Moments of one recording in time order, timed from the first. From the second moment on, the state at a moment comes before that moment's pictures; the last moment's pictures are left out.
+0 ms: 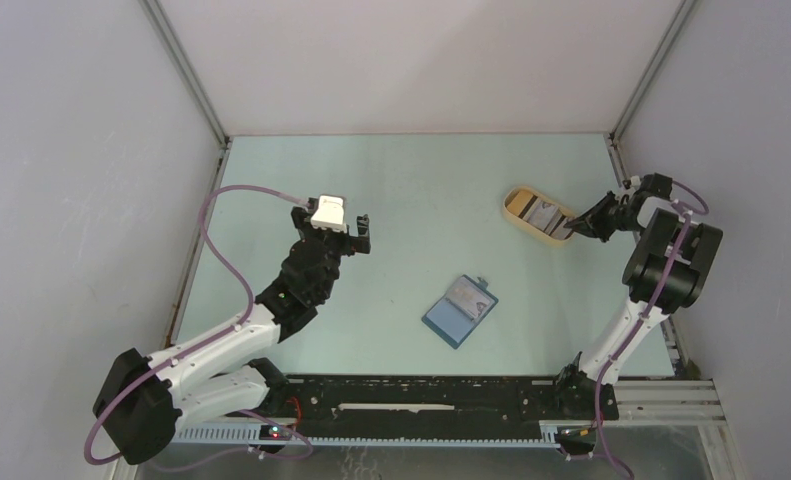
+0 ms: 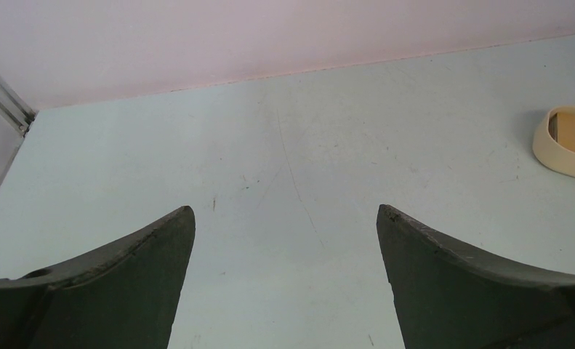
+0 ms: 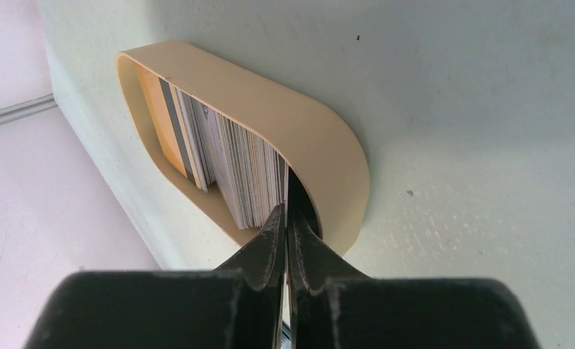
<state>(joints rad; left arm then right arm) -0.72 0.99 0.54 0.43 -0.56 0.03 -0.47 1.99 1.30 -0.46 -0.70 0.41</state>
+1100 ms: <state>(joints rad) -0.72 0.91 0.54 0.37 -0.44 -0.09 -0.52 1.69 1.29 -0.77 -1.10 -0.12</state>
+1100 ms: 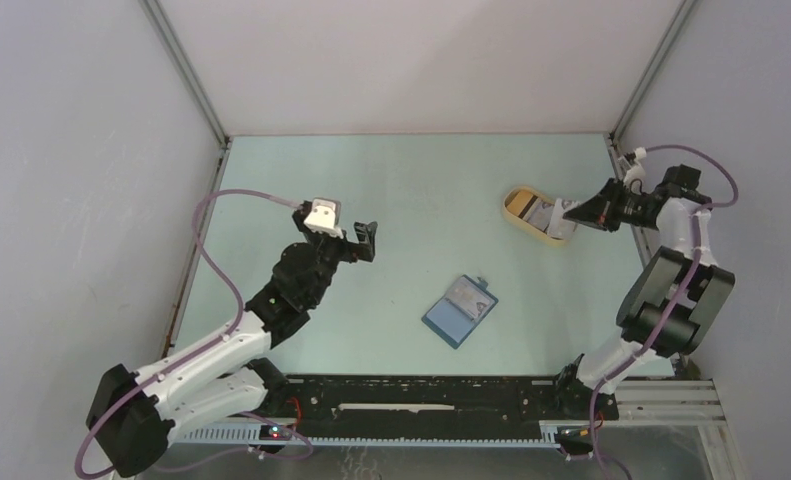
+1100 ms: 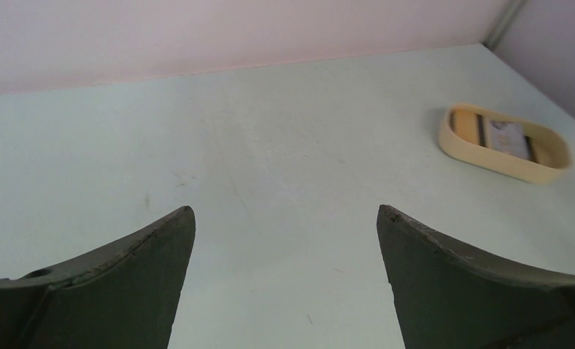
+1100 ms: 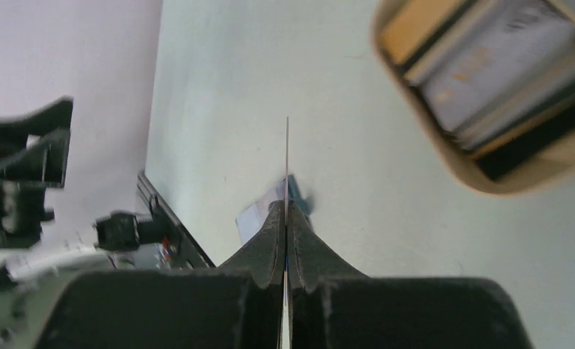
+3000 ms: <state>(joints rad) -1.02 1.44 0.48 1.18 0.34 -0.37 0.24 1.23 1.01 -0.92 -1.42 -0.76</state>
